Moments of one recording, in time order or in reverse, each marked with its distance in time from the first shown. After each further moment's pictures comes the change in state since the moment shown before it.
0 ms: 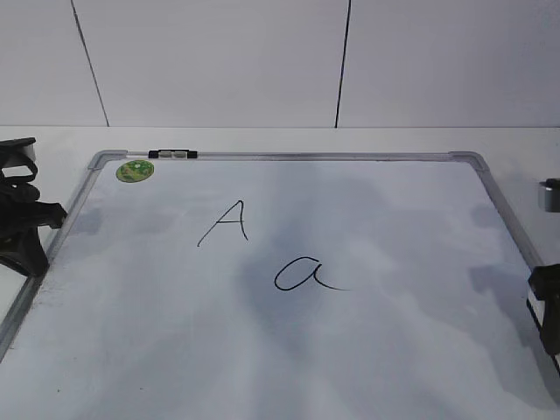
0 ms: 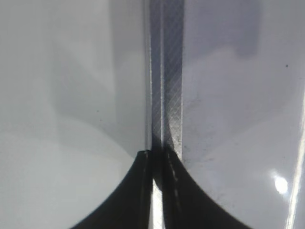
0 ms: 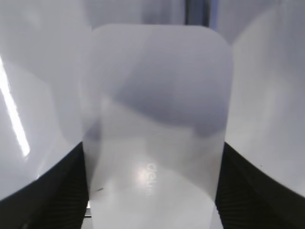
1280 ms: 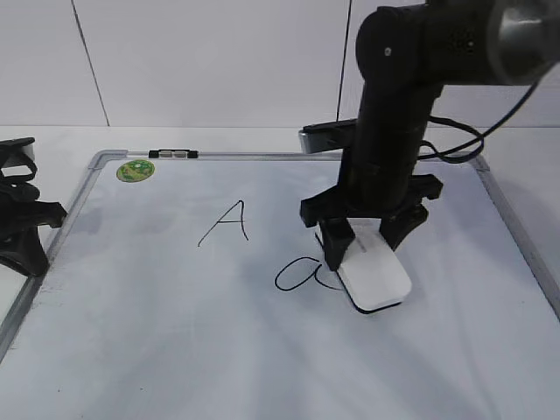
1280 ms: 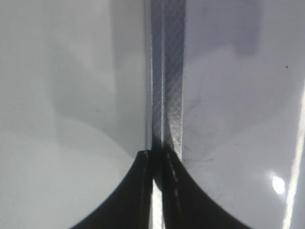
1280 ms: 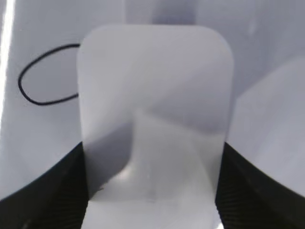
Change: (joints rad) left arm 0.004 0.000 0.000 -0.009 0.002 0.000; right arm 0.397 0.510 -0.686 0.058 0.133 -0.010
